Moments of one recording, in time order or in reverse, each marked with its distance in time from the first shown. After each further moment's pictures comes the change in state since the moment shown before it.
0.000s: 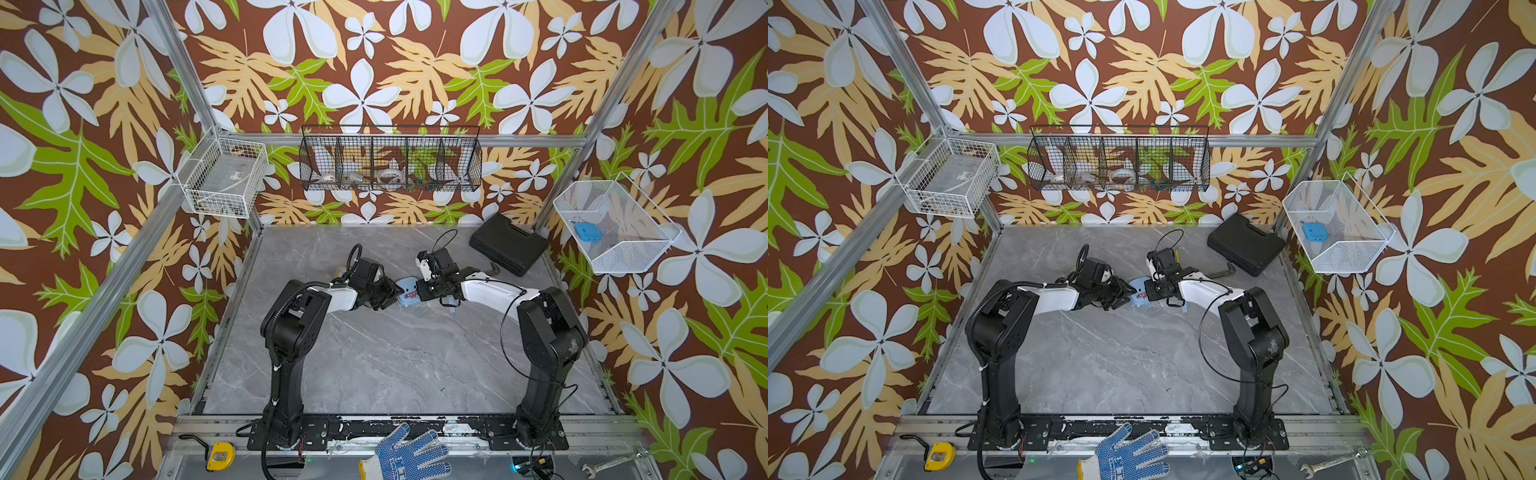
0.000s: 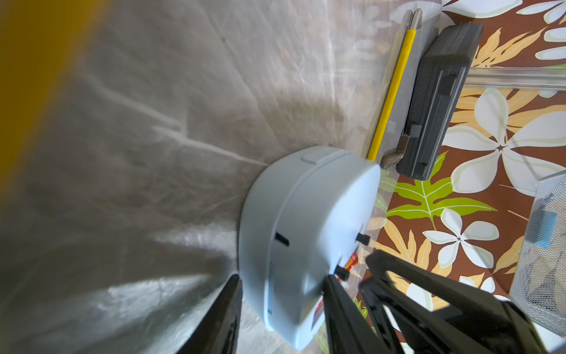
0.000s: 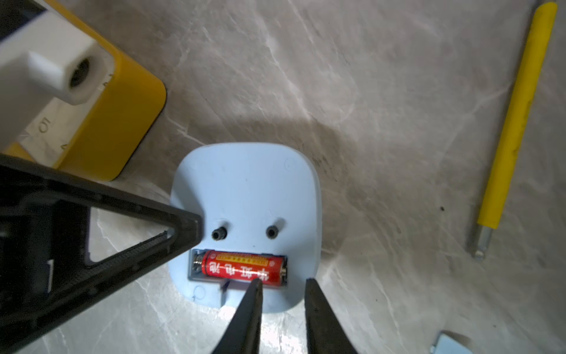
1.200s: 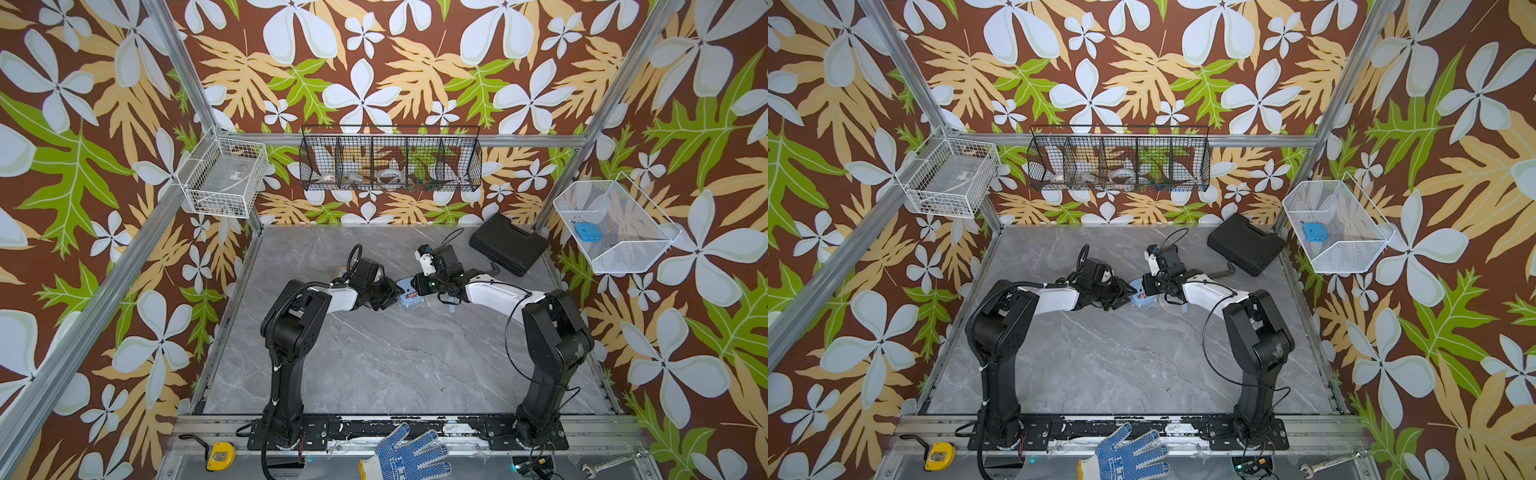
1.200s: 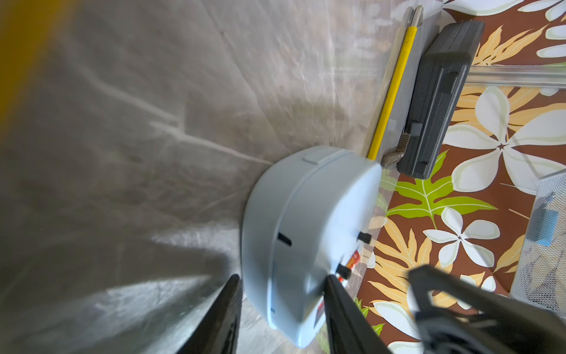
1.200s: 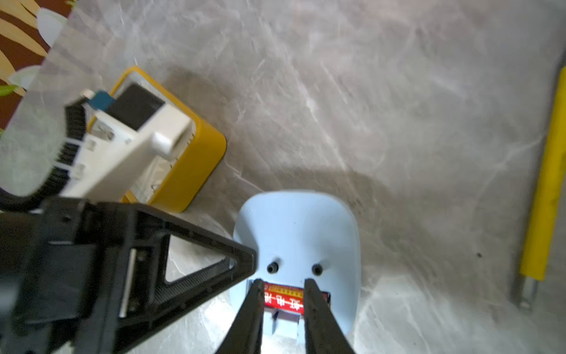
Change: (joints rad) left arm 0.000 0.000 -0.003 0.001 0.000 0.000; right arm -0.015 -0.033 -0.031 0.158 -0.126 0.056
